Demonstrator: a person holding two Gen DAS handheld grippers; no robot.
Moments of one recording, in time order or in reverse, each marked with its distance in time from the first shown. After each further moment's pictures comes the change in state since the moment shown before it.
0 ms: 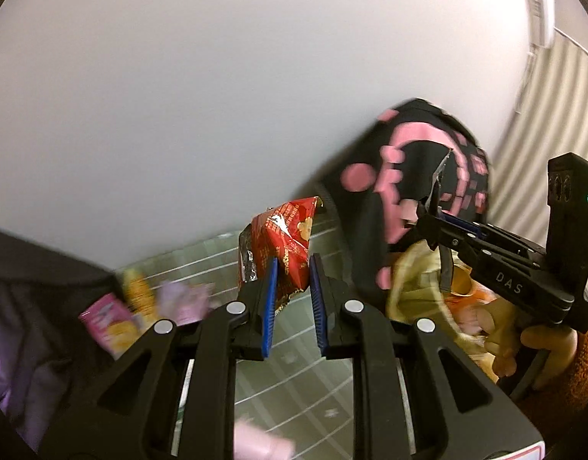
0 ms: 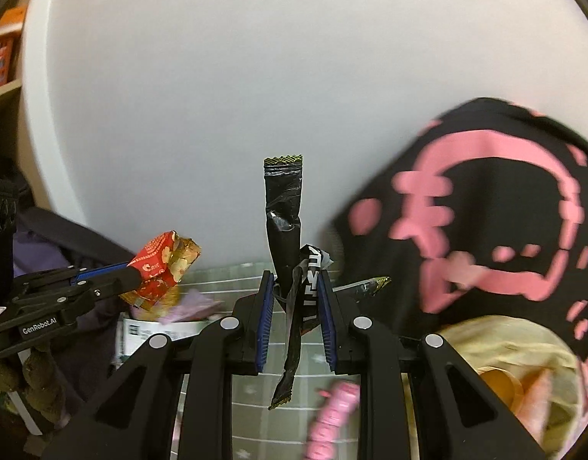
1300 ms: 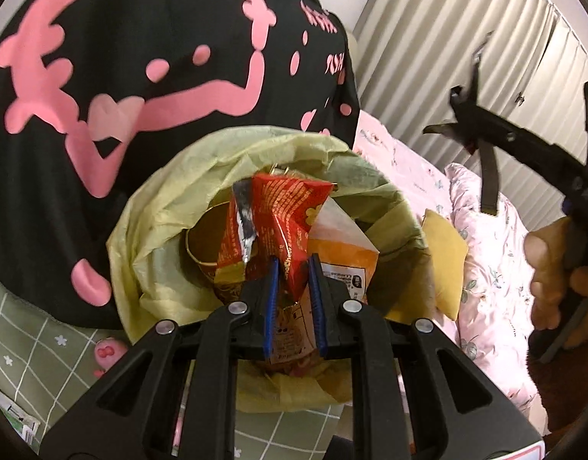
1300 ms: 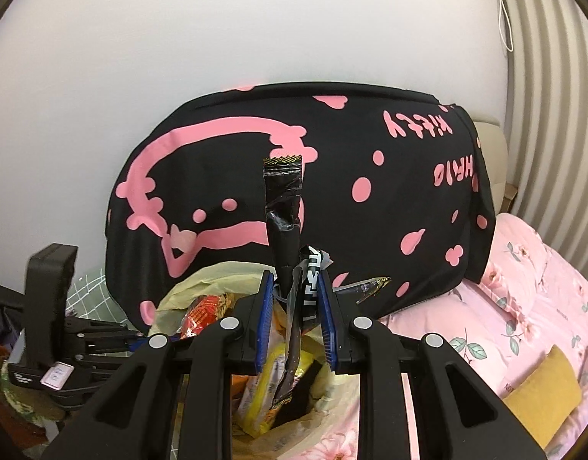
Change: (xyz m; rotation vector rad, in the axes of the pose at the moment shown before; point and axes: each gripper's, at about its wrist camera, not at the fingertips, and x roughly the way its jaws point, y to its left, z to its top) left arm 0.202 -0.251 -0.037 0.334 0.385 -0.450; right arm -0.129 -0.203 -0.071 0.281 -0.042 -0.434
